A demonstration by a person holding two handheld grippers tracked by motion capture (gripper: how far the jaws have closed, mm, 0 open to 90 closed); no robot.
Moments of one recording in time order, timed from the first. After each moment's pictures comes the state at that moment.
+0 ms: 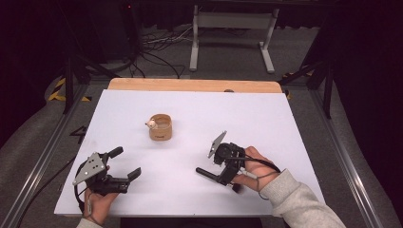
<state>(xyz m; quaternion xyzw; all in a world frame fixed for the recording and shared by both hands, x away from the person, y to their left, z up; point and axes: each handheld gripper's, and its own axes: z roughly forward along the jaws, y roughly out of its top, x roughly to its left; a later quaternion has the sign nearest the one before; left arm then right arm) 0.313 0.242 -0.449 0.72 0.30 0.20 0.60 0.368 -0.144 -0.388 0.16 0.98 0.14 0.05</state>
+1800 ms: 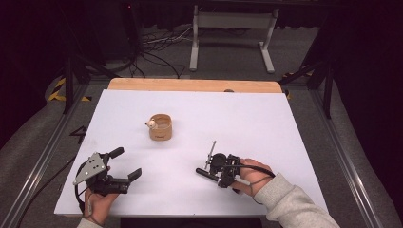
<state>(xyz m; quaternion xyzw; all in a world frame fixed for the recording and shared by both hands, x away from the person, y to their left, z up) 0.312 0.240 -0.449 0.72 0.30 0.20 0.60 0.362 -0.133 -0.419 0.17 0.99 0.04 0.00</state>
